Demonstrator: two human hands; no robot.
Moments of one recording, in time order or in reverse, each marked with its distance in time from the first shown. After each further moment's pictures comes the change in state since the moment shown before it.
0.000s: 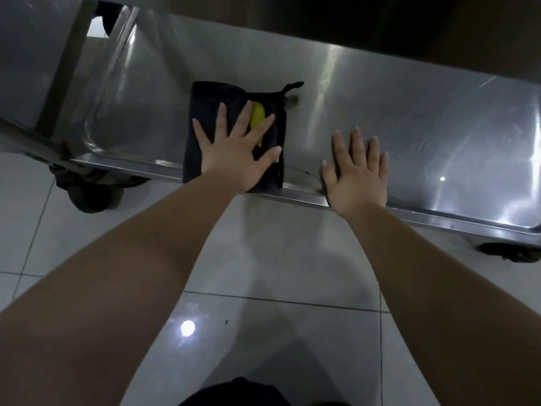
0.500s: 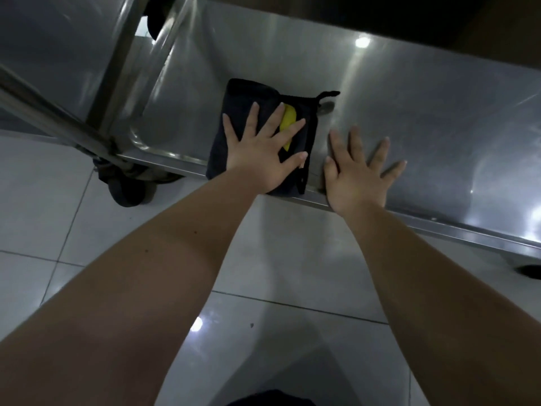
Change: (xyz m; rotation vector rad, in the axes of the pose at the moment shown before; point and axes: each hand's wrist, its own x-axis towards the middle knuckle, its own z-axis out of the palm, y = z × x) left_hand 0.000 -0.034 -0.004 0.023 0.023 0.060; right_hand 0.012 -0.075 0.008 -0.037 -0.029 0.003
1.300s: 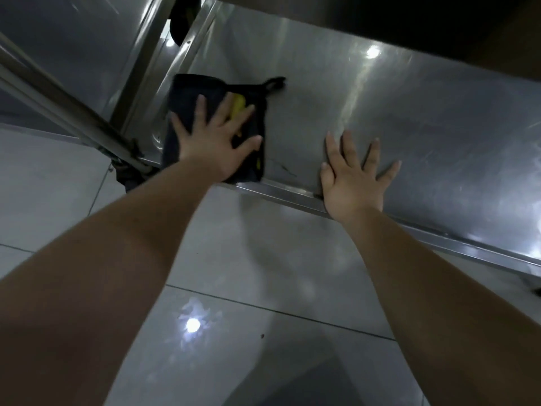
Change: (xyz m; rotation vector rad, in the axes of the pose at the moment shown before) left_hand -0.001 -0.112 -0.015 -0.019 -0.029 -0.217; right_hand 0.011 -0.042 0.004 -0.034 0.004 -0.097
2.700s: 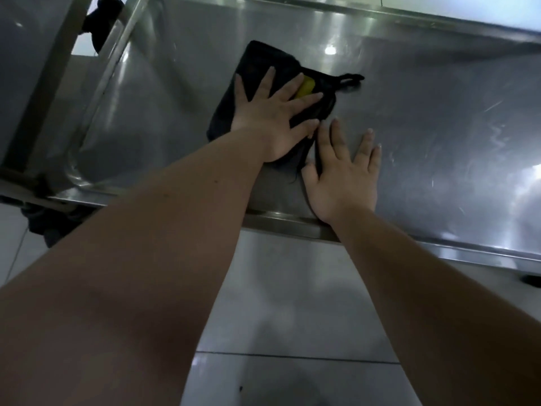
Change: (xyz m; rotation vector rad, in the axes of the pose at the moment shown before) left_hand 0.091 0.157 0.007 0.068 0.049 0.410; right_hand 0.028 0.036 -0.002 0.022 0.152 0.092
